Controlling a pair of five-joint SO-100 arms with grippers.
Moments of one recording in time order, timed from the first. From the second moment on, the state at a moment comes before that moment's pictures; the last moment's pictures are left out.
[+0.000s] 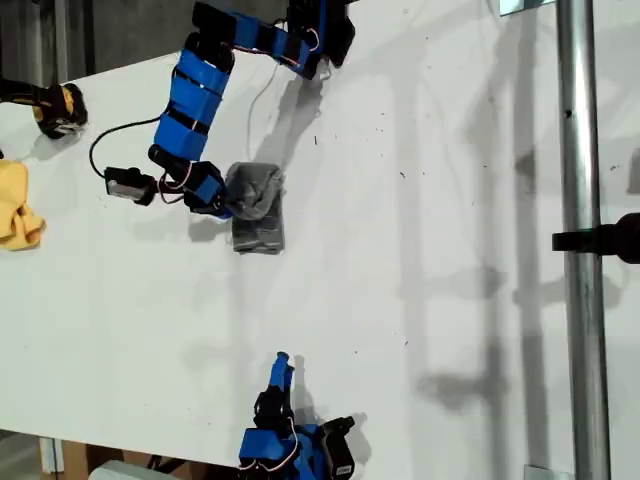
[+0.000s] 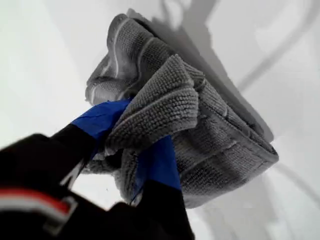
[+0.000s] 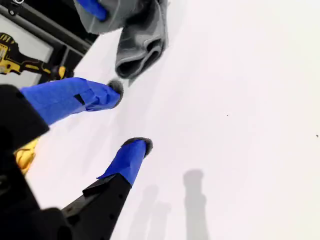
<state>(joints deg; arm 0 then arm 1) -18.5 199.0 169.3 72.4 -75.2 30.4 72.9 74.9 68.3 56.3</state>
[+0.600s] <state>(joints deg) -18.7 199.0 169.3 72.4 -75.2 28.1 54.3 63.8 63.4 57.0</state>
